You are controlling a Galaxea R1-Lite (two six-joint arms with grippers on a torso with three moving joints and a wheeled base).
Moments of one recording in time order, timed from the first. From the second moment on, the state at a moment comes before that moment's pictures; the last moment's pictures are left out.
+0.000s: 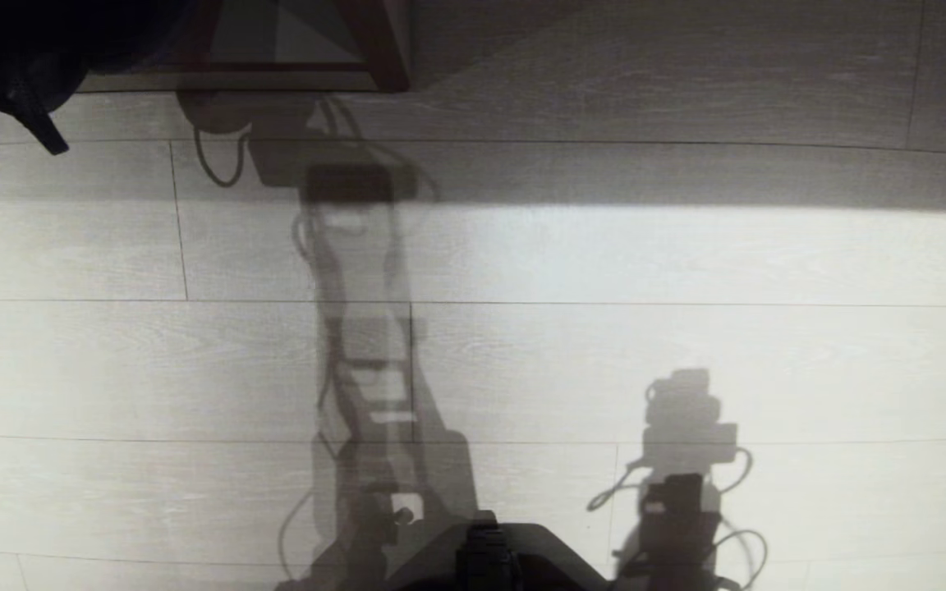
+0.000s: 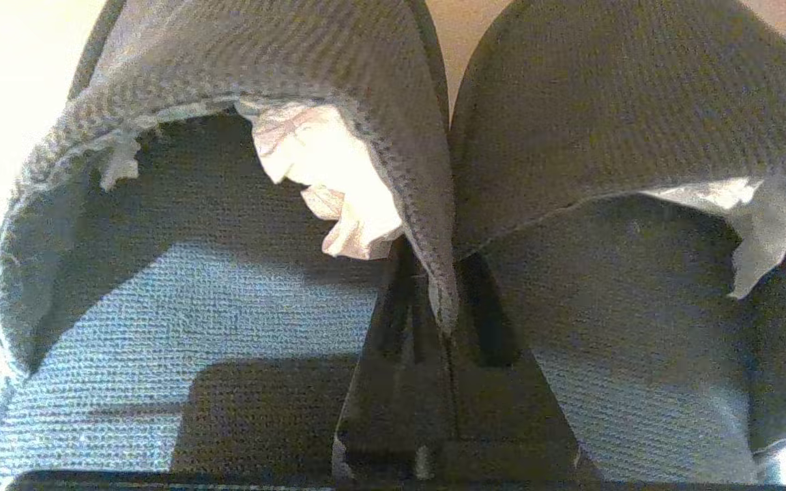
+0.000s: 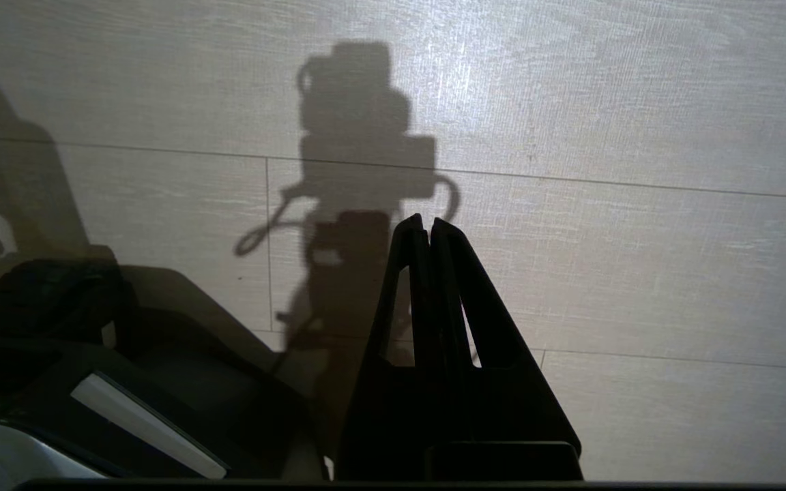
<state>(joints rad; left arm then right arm) 0.02 1.75 -1.72 -0.61 -0.04 -0.34 0.00 0.00 0.00 0.00 0.01 0.00</state>
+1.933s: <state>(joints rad) 0.02 0.52 -0.50 -0.43 -0.19 -0.25 0.00 0.00 0.00 0.00 0.01 0.00</state>
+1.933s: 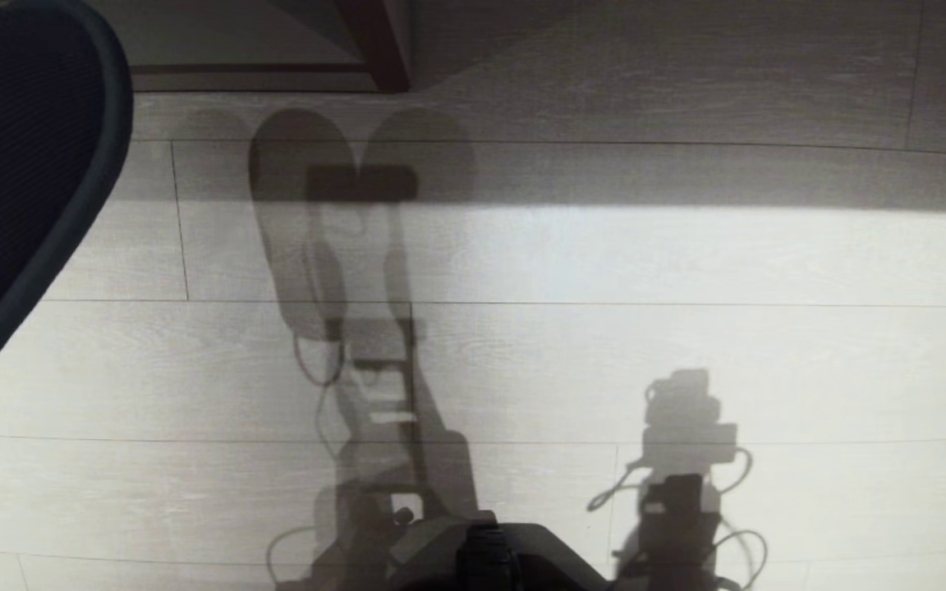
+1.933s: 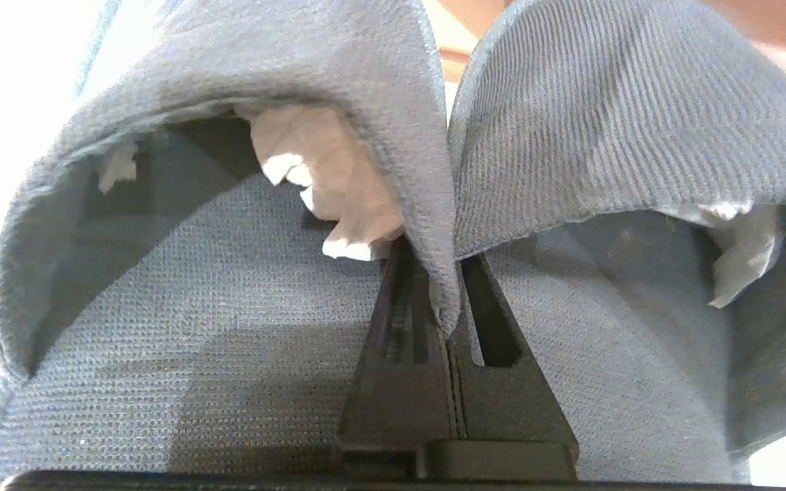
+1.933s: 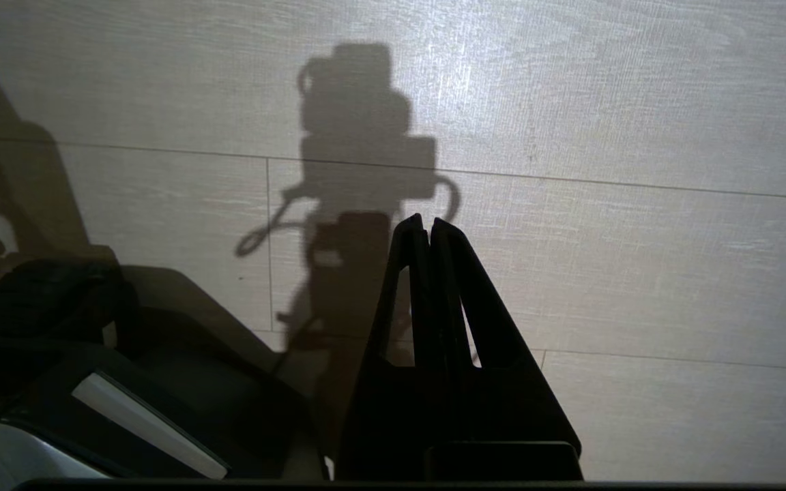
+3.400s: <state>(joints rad) 0.00 0.12 0.00 -0.18 -0.09 -0.01 0.00 0.00 0.00 0.00 0.01 0.00</state>
